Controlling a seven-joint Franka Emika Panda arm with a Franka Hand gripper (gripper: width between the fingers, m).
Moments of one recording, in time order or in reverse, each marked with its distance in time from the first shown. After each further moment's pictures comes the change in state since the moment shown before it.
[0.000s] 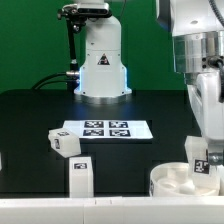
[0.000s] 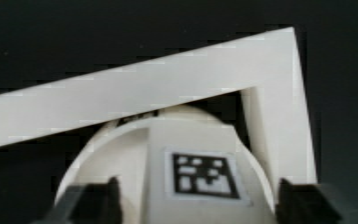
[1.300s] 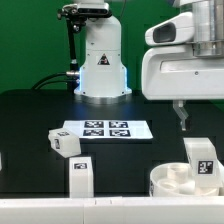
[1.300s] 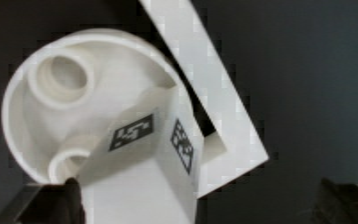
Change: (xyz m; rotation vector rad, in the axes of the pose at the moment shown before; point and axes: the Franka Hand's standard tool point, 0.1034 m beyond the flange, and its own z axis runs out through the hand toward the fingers) arm -0.006 0.002 -0.035 -0.047 0.006 -1.444
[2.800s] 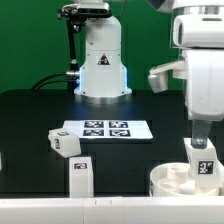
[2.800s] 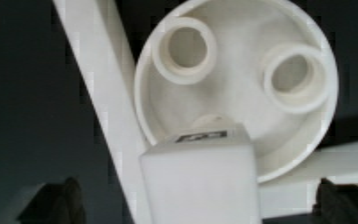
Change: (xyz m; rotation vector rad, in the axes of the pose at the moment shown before) arm 0.011 0.020 0.013 -0.126 -0.051 -1.703
